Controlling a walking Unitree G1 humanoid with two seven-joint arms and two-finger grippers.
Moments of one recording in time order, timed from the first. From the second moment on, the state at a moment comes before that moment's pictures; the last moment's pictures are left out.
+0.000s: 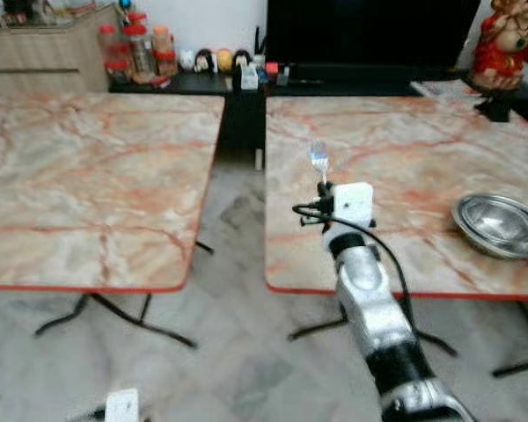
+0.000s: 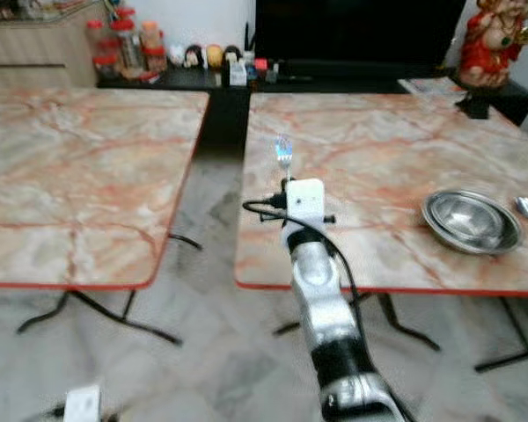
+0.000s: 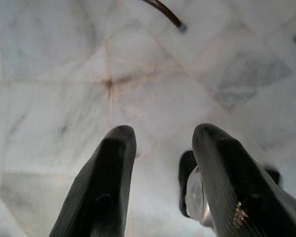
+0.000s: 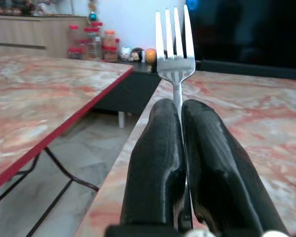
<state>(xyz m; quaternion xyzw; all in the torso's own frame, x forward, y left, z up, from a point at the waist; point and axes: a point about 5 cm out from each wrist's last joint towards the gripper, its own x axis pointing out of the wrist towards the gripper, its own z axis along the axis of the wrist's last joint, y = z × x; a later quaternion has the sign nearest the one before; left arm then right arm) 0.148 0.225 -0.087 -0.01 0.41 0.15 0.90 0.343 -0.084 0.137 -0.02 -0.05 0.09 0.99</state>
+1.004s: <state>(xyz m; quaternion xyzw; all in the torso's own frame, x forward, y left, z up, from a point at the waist) 0.151 0.225 -0.085 -0.01 0.40 0.15 0.90 0.346 -0.092 0.141 -0.03 -0.05 0.07 1.00</state>
